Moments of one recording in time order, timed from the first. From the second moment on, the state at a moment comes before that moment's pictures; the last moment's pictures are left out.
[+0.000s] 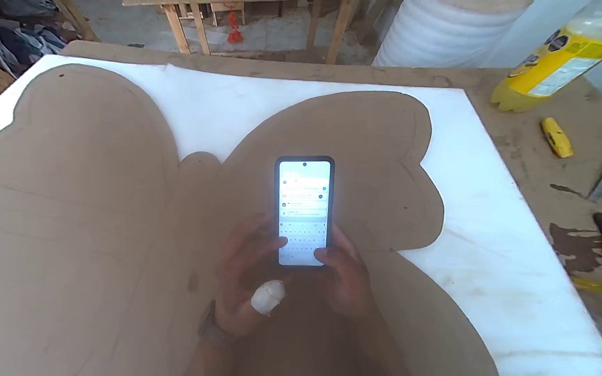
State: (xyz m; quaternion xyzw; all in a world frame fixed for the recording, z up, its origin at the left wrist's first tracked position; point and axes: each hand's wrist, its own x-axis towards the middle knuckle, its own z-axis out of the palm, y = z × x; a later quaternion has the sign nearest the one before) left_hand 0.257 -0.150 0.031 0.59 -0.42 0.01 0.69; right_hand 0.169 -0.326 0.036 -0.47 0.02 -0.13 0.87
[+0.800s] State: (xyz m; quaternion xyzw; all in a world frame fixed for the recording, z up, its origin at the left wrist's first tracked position) left_hand 0.257 -0.150 0.028 0.60 -0.42 0.02 0.68; right_hand 0.169 -0.323 0.040 -0.56 0.06 -0.13 0.82
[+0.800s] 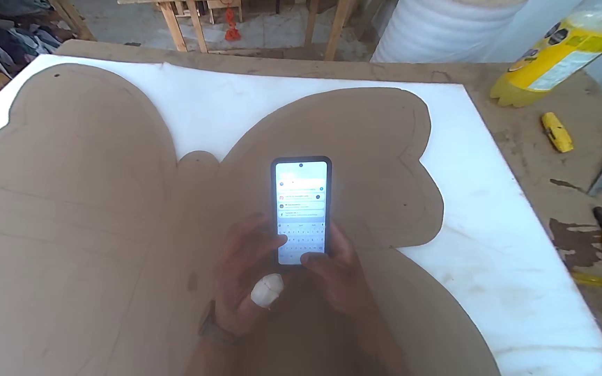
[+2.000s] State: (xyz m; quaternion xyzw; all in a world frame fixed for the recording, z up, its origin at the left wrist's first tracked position) left_hand 0.257 -0.151 0.028 0.59 -0.45 0.01 0.67; right_hand 0.171 -0.325 0.037 -0.51 0.08 -0.16 0.84
